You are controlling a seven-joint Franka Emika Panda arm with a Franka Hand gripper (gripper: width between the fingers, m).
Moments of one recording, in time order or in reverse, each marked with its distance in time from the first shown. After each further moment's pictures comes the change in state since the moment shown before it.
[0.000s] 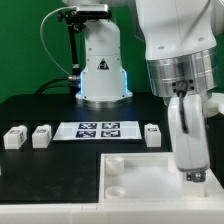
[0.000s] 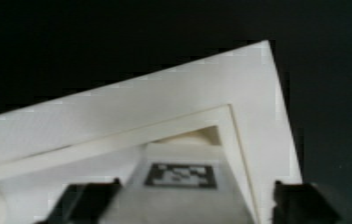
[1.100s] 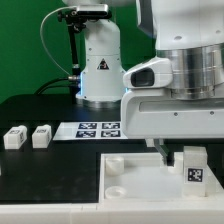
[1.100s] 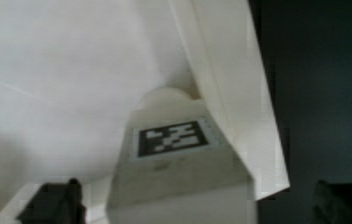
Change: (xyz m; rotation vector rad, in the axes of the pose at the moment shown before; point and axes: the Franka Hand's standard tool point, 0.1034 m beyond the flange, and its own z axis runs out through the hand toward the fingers) arm 0.000 0.001 -0.007 -0.059 0.064 -1.381
